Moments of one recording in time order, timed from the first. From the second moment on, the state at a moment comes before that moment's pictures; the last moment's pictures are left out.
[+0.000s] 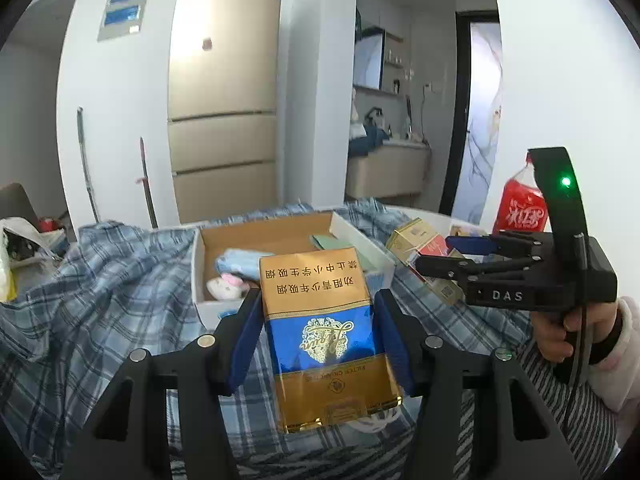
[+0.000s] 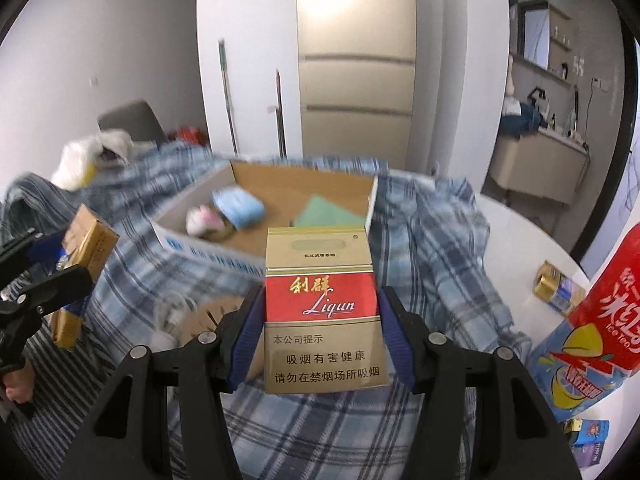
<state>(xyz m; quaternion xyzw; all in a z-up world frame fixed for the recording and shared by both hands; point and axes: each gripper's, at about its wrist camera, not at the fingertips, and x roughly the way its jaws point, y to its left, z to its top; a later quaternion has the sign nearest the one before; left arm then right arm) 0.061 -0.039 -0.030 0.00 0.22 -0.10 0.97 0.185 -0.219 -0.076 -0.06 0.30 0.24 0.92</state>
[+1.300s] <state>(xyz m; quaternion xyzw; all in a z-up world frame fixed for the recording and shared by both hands) 0.210 0.015 -0.022 -0.02 0.22 -0.02 0.98 0.289 -0.113 -0.072 -0.02 0.31 0.23 0.92</state>
